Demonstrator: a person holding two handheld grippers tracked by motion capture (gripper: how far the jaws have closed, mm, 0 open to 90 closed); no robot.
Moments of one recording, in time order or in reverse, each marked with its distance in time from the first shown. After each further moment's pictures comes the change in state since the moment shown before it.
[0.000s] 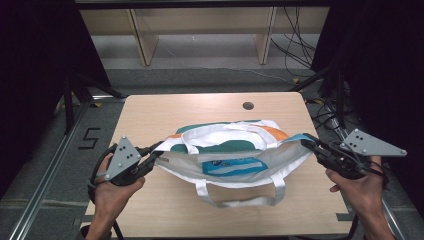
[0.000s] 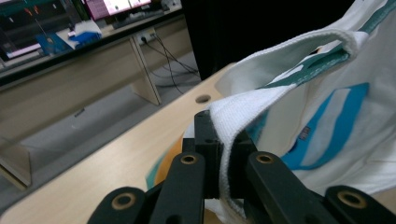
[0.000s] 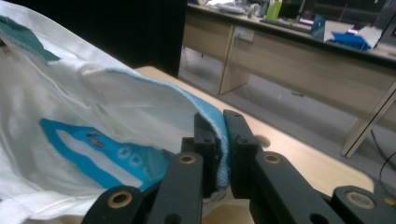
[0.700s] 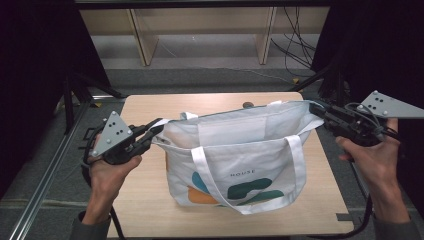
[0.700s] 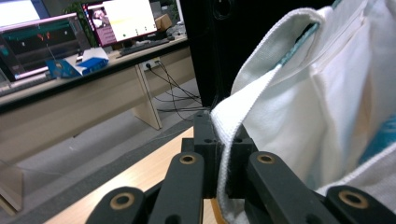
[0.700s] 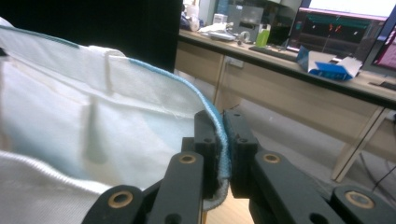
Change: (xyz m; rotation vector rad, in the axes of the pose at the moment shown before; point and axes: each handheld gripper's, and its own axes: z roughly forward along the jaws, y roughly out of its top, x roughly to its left) left arm 0.027 0.032 0.011 -0.087 -0.005 -0.061; right arm -0.033 0.063 0.004 -0.079 -0.015 0.001
